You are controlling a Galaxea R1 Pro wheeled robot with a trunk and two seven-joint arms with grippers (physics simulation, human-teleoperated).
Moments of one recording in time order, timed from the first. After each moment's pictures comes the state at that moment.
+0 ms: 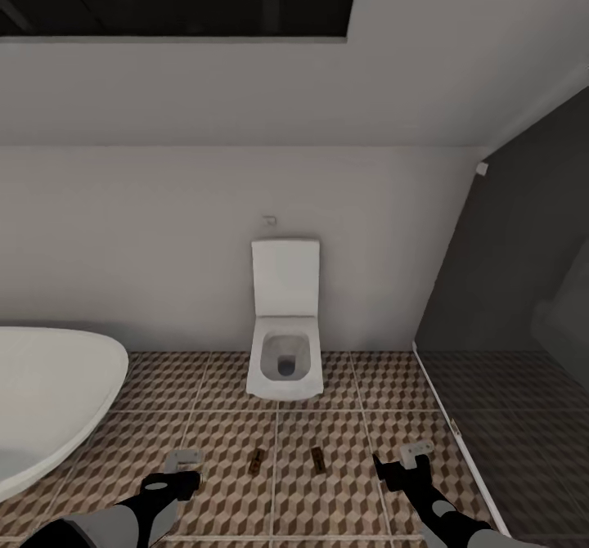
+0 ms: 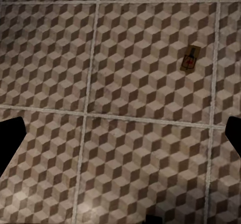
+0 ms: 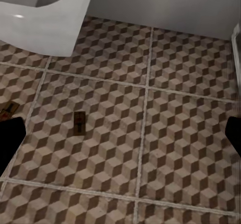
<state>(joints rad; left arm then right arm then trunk) -0.69 0.01 -0.55 0.07 0.55 -0.10 0.16 -0.61 -0.05 0.37 -0.02 -0.22 -0.46 0.02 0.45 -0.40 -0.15</state>
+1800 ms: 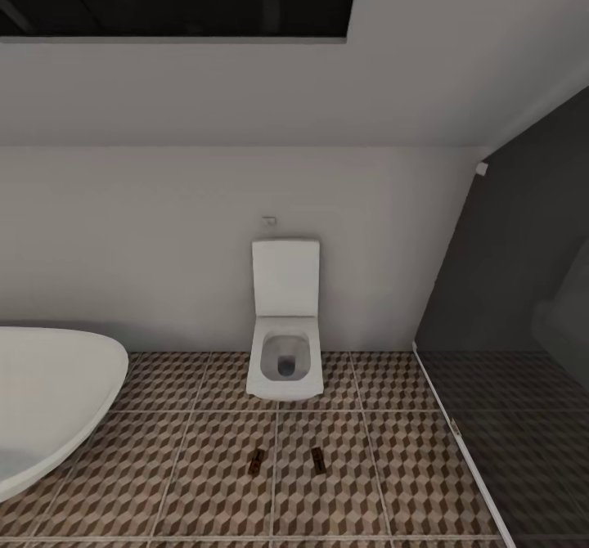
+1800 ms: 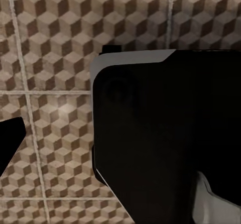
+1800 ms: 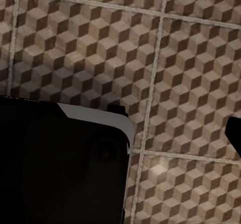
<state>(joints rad) -0.26 -0.02 -0.55 0.07 0.55 -0.09 -0.02 -0.21 -0.02 0.37 -0.02 -0.22 -0.32 -0.04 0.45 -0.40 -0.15</state>
